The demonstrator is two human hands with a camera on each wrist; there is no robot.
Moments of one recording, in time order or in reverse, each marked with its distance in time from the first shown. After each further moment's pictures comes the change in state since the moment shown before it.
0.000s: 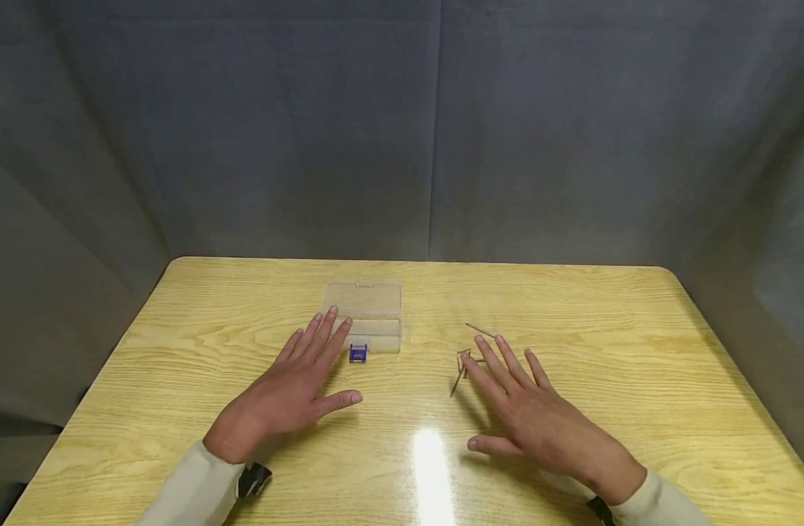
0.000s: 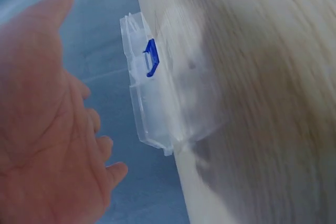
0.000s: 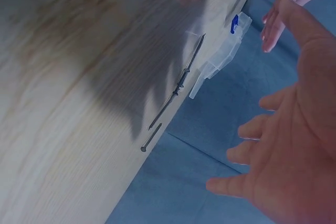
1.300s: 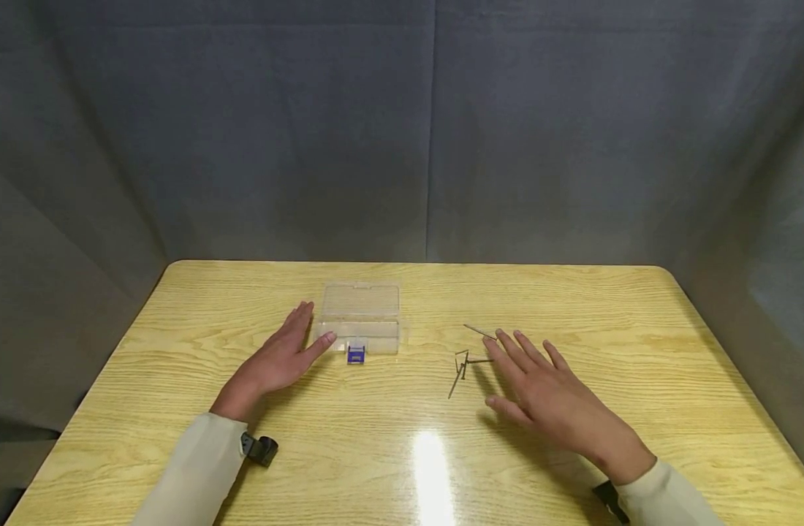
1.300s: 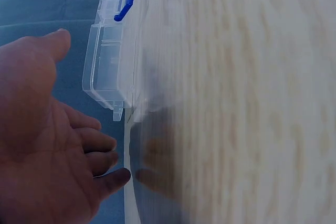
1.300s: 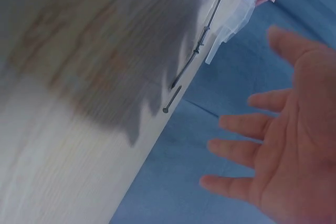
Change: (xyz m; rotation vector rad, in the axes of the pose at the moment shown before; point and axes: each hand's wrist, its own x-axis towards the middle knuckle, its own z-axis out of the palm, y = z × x) left_hand 0.033 -0.051 0.002 -0.324 0.014 -0.278; right_hand -0.001 0.027 -0.006 -0.040 0.005 0.116
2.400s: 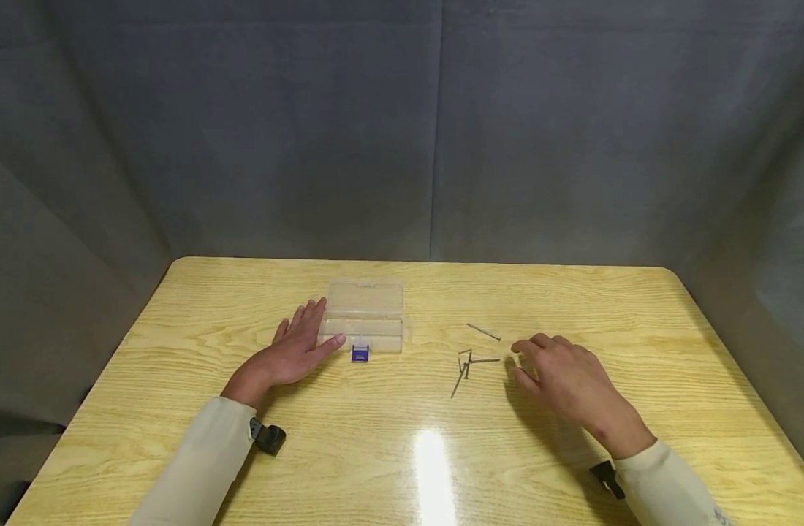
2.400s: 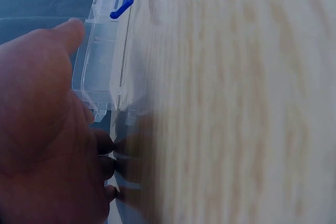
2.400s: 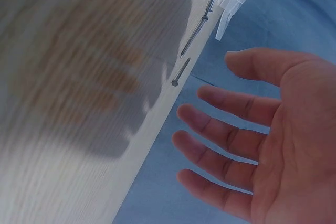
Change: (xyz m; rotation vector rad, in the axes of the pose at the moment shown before) left_hand 0.012 -0.008 0.004 0.057 -0.115 0.017; right_hand 0.014 0.024 -0.003 -0.067 0.113 0.111
